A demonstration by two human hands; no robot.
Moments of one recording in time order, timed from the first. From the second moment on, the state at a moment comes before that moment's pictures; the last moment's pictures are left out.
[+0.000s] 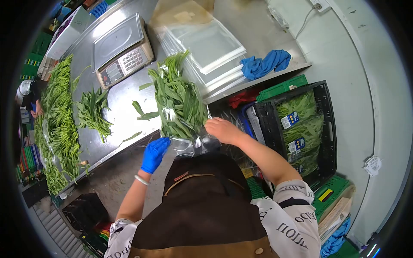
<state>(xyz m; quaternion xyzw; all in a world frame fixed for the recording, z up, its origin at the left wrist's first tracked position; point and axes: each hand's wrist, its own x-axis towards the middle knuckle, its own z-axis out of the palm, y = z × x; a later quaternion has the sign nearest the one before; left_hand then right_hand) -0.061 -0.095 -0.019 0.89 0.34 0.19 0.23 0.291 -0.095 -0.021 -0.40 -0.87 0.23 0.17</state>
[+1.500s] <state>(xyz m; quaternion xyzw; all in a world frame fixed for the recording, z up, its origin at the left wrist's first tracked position) 0.026 0.115 0.100 0.81 0.26 0.15 0.50 0.326 -0.084 0.201 -0.57 -0.66 0.09 0.48</state>
